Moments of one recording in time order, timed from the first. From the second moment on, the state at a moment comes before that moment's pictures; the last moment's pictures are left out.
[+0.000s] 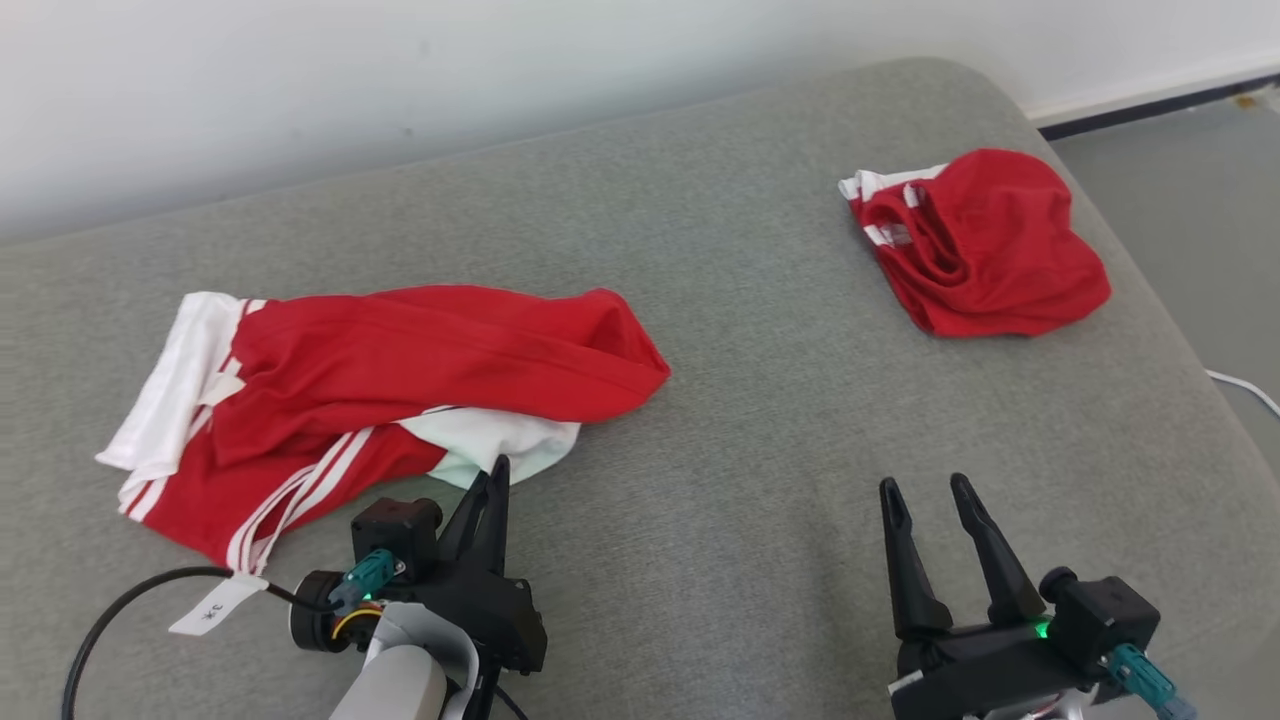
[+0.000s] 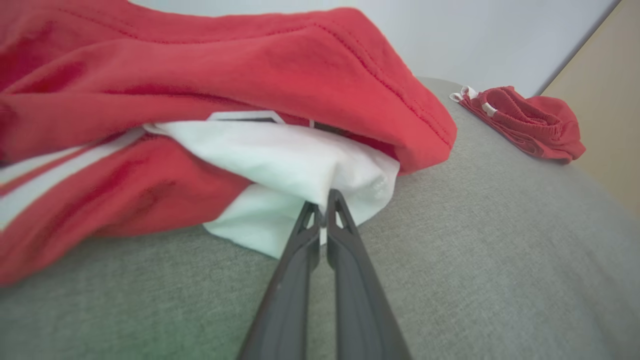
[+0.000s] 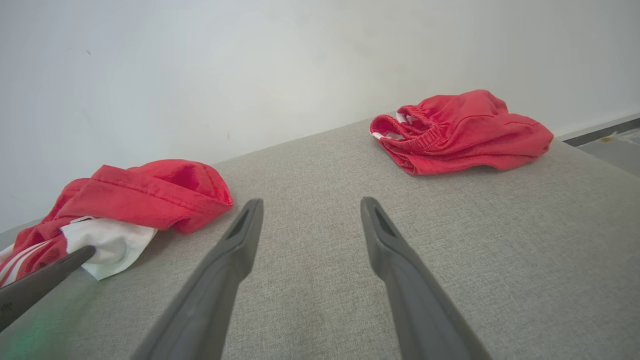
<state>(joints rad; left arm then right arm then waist) -0.45 0.05 -0.35 0.68 -0.43 -0.04 -0.26 -0.09 -0.05 0.13 0.20 0.30 0.13 -0.26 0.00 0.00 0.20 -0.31</state>
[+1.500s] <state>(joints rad) 0.03 0.11 -0.32 0.17 -0.54 0.10 -0.19 -0.02 -0.05 0.08 0.22 0.29 0.13 -0.26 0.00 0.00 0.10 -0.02</state>
